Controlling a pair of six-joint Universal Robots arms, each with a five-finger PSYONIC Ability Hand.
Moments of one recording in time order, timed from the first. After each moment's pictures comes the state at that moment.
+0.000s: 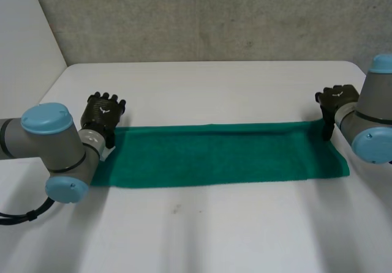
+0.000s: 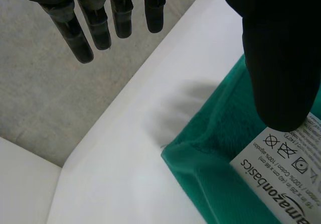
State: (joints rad) left arm 4.43 -2.32 -1.39 3.56 -1.55 3.74; right arm 1.73 -0.72 0.92 0.14 1.61 2.60; left_hand 0.21 0.22 0.23 0.22 0.05; right_hand 0.21 0.23 0.21 0.23 0.07
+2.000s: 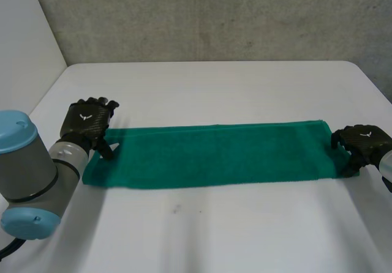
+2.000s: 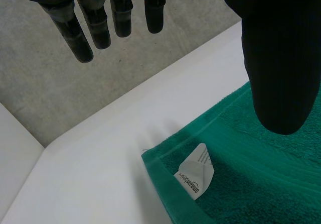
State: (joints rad) left arm 4.43 -1.94 -1.77 3.55 -1.55 3.42; right arm 1.42 -1.07 1.66 -0.10 1.15 2.60; left_hand 0.21 0.21 0.22 0.21 0.05; right_hand 0.51 0.59 0.58 0.58 0.41
